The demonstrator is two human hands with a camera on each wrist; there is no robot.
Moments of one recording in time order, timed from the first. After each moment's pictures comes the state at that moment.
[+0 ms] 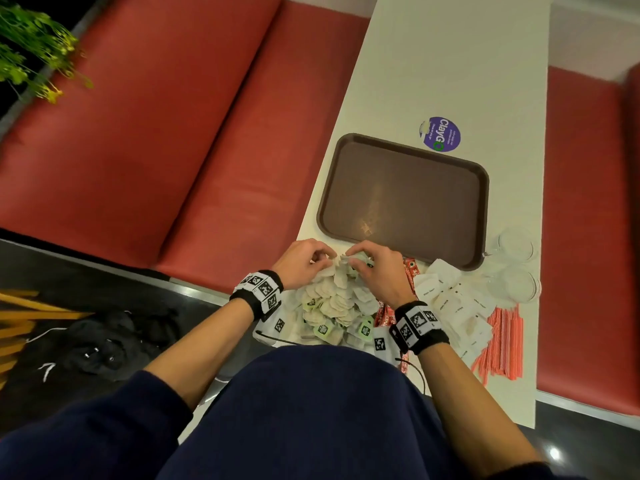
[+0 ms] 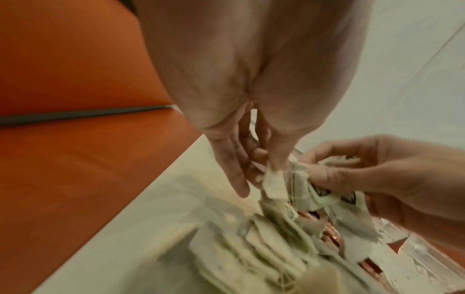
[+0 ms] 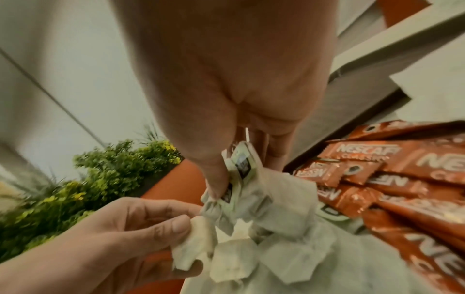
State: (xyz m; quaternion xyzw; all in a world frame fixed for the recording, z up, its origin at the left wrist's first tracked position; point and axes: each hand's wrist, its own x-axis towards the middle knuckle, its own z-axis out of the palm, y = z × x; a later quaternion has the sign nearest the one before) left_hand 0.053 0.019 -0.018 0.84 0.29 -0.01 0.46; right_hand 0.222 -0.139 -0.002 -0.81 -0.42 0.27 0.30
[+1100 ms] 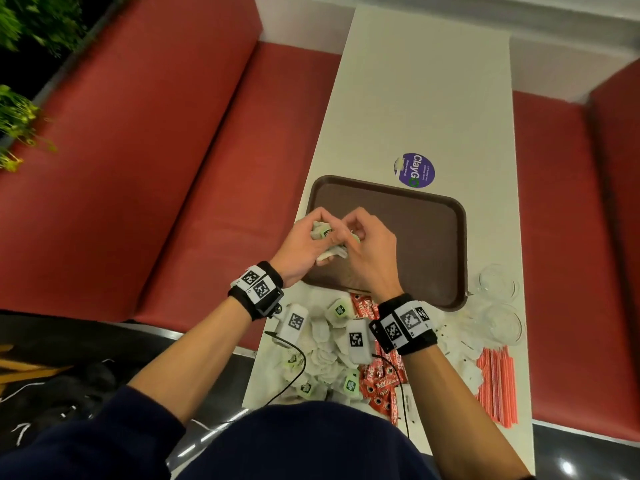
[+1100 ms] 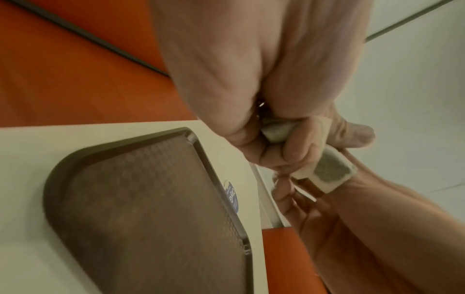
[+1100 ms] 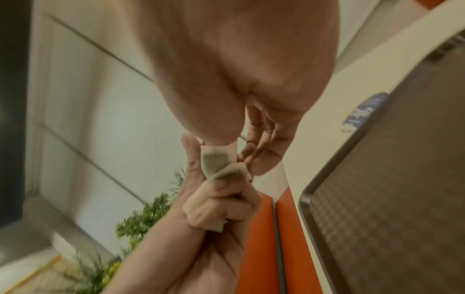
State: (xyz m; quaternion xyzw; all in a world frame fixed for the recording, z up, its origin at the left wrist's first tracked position) left_hand 0.164 0.066 0.062 0.54 0.23 0.15 0.80; right_hand 0.275 -0.049 0.086 -0.79 -0.35 0.20 0.46
